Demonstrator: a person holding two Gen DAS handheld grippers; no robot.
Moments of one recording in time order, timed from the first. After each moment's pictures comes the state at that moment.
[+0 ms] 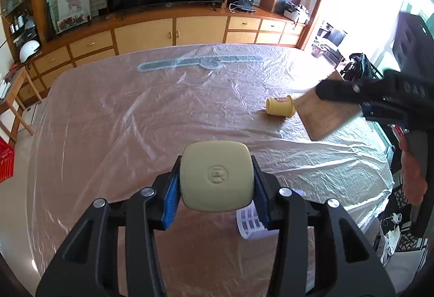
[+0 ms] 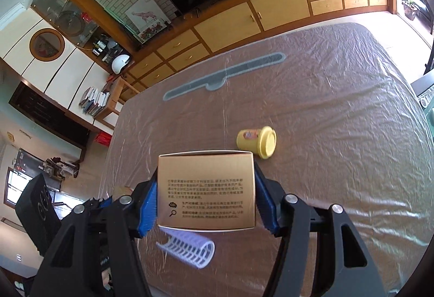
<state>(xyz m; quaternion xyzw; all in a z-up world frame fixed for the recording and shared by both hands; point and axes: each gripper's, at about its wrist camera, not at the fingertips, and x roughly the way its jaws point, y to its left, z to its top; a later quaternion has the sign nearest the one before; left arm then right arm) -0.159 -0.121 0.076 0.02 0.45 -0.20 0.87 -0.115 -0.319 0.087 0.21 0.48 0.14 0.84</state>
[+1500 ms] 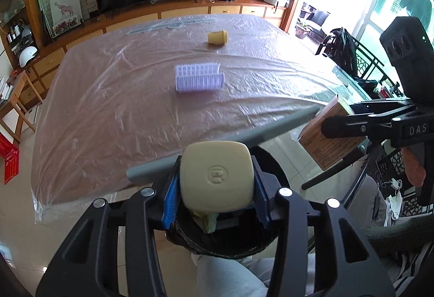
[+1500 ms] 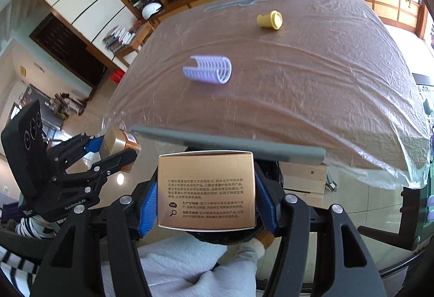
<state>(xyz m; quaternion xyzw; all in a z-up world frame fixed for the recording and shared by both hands) -0.351 -0.125 0.075 0.06 0.46 -0.23 0.86 -0.324 -0.311 0.068 0.11 0.53 0.22 0.81</state>
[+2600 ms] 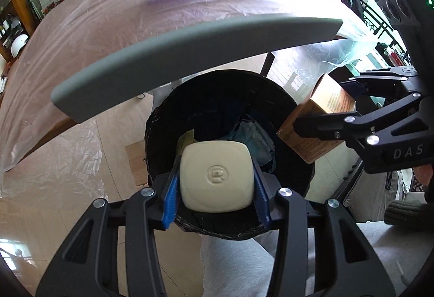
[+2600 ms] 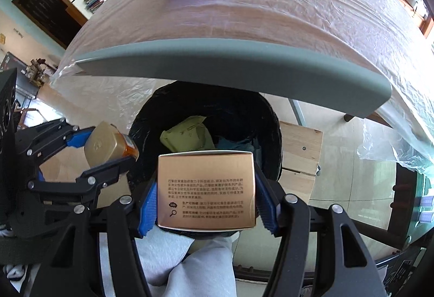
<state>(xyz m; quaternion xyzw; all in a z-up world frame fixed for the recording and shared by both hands) -0.368 -0.145 -0.020 0.11 0.54 -0.21 0.81 -0.332 -0.277 -0.038 0.02 0.59 0.18 0.79</state>
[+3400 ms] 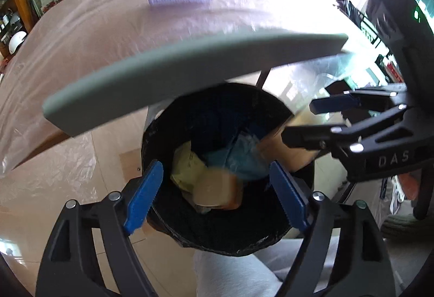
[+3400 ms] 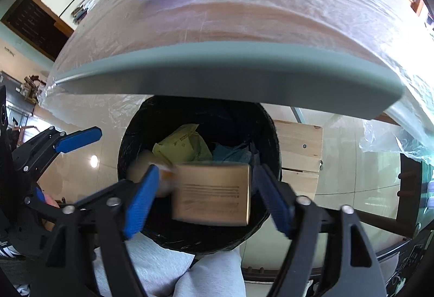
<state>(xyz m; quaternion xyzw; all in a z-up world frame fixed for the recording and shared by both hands) -0.356 -0.143 -0.020 0.08 0.52 -0.23 0.82 -0.321 -0.284 -0.044 0.06 0.59 0.16 0.79</state>
